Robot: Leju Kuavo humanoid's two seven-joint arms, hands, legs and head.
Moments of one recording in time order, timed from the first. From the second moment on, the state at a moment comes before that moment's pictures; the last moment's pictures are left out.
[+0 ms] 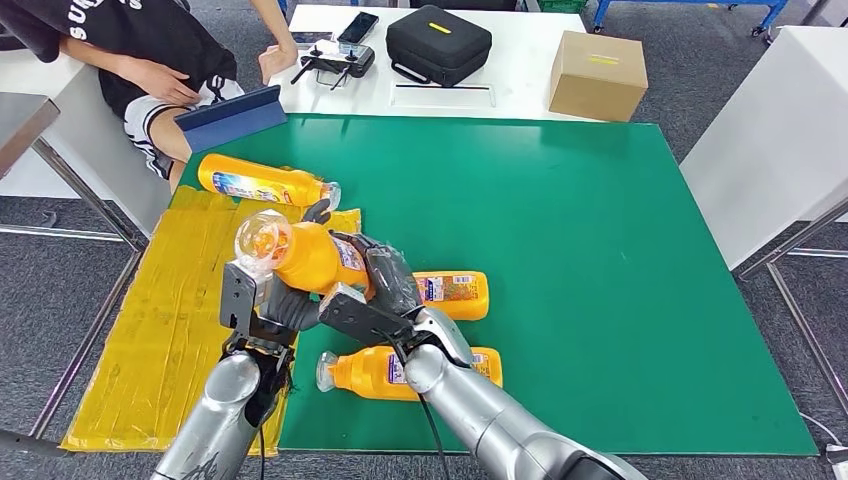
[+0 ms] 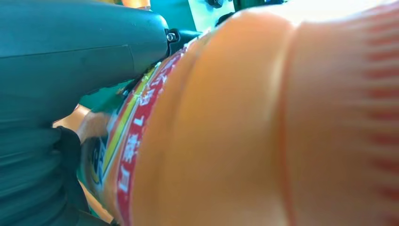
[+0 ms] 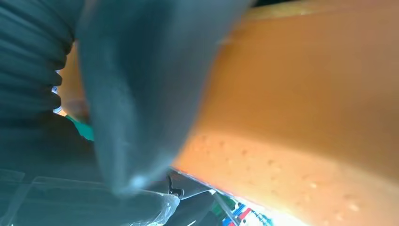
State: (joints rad) left arm -0.30 -0.14 -0.36 -1.32 -0.01 -0.04 -0.23; right arm -0.61 0.34 0.61 -0.68 0.38 -0.43 -0.44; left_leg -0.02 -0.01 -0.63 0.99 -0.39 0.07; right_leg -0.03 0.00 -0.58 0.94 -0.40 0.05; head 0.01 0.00
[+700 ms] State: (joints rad) left arm -0.30 -0.14 -0.35 -1.32 -0.01 -0.04 -0.23; right arm -0.61 0.32 0.61 -0.65 0.46 -0.47 -0.40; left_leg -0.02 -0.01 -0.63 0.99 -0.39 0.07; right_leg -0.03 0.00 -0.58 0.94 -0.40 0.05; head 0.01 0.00
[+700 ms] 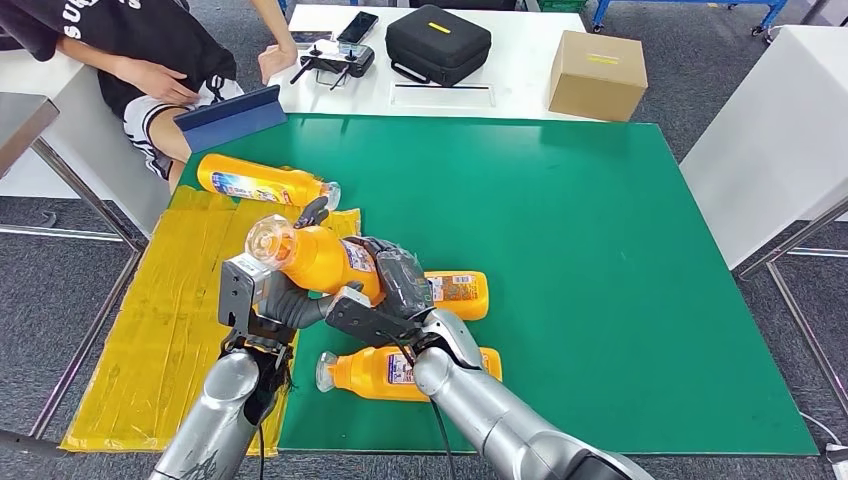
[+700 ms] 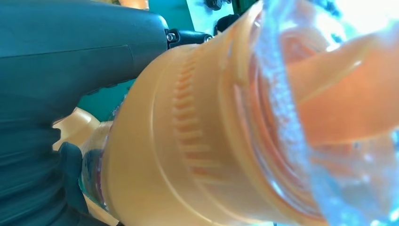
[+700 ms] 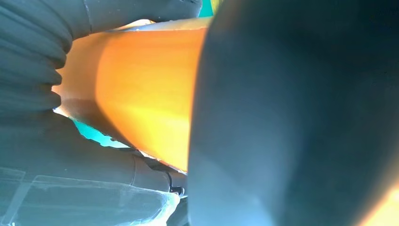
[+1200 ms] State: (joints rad) left arm -0.30 -0.14 -0.35 -1.32 -0.01 -0.04 -0.22; right arm -0.61 0.34 0.61 -0.64 0.51 -0.50 -0.38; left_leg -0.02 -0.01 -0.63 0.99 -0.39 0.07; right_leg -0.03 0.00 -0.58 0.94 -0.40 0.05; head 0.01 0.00
